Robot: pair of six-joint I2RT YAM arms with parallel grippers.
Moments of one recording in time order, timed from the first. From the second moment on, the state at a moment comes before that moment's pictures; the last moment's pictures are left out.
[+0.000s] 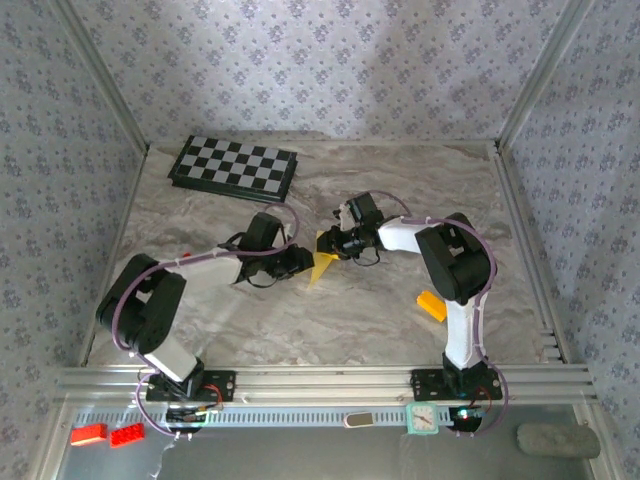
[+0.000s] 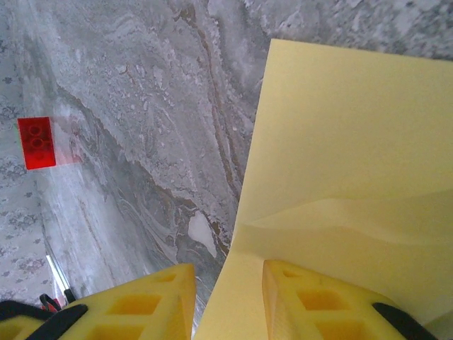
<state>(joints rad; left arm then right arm) -0.60 1.60 0.79 -0.03 0.50 -0.86 0.50 2.00 1.14 -0.08 -0.64 0.65</state>
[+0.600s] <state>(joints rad) -0.65 1.77 0.93 -0.13 0.47 -0.81 0.51 2.01 1.16 -0.13 -0.63 0.65</state>
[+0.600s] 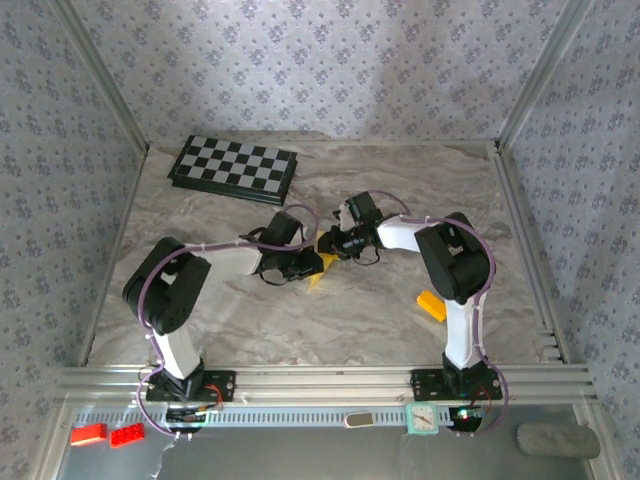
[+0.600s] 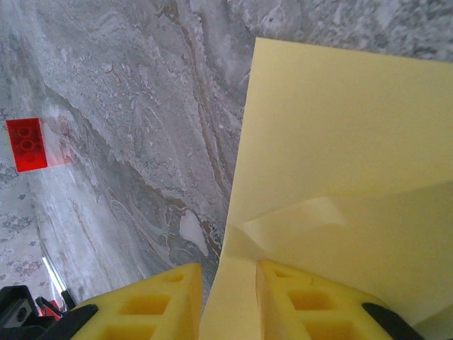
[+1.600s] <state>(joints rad) -0.68 1.74 0.94 -0.25 0.37 -0.79 0.52 2.03 1.22 -0.22 -0.60 0.63</state>
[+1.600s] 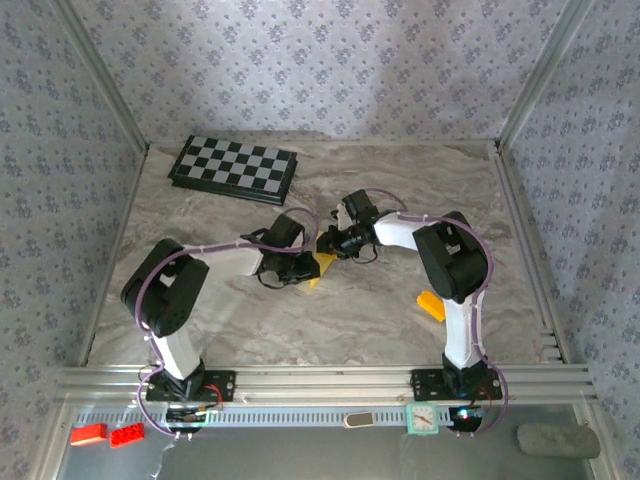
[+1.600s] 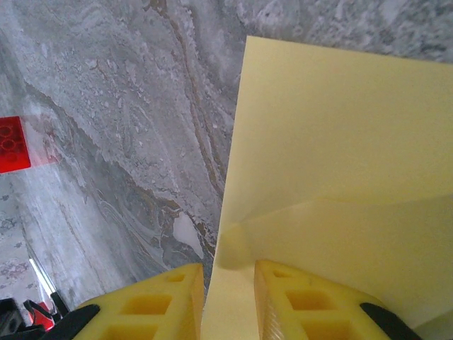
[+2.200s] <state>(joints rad) -0.71 1.69 0.93 -0.33 0.30 -0.79 0.52 2.03 1.23 -0.24 -0.59 0.63</state>
